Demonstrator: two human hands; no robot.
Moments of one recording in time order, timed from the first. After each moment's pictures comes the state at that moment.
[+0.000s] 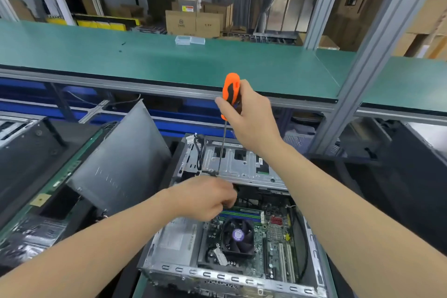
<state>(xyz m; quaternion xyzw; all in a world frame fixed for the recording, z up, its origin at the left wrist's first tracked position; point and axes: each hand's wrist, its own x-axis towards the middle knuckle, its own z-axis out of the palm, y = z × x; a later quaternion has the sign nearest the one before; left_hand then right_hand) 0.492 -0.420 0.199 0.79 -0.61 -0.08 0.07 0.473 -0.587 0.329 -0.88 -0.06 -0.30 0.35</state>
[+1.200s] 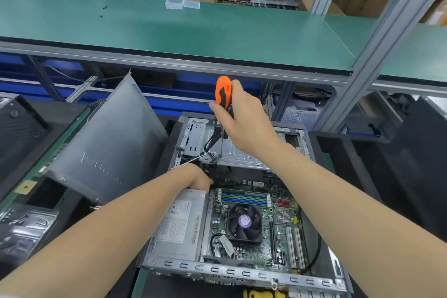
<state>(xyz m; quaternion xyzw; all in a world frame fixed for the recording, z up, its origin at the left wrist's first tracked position) 0.559 -0.451 0.124 0.81 -0.30 -0.48 -0.18 0.491 -0.574 0.268 -0.92 -0.04 -0.19 0.32</state>
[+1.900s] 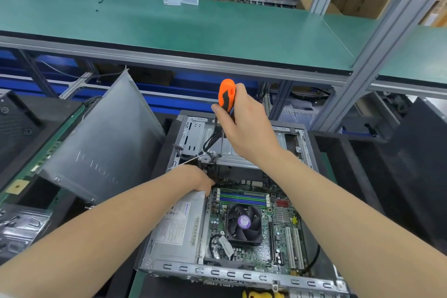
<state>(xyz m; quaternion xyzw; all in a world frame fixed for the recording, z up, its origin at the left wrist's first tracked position) 0.551 -0.456 0.127 0.82 -0.34 -0.42 -0.21 0.485 -0.570 0.258 -0.92 -0.03 -0.22 0.32</state>
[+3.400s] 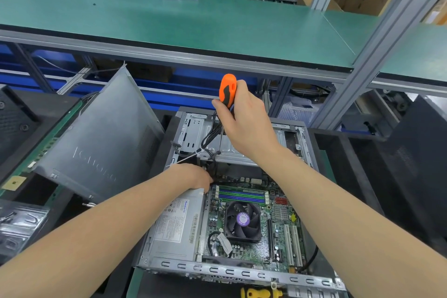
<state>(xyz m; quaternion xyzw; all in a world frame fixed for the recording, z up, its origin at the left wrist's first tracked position) 0.549 -0.451 0.125 0.84 -0.34 -0.39 -0.17 0.487 -0.570 0.256 -0.92 -0.01 -0.23 0.32</state>
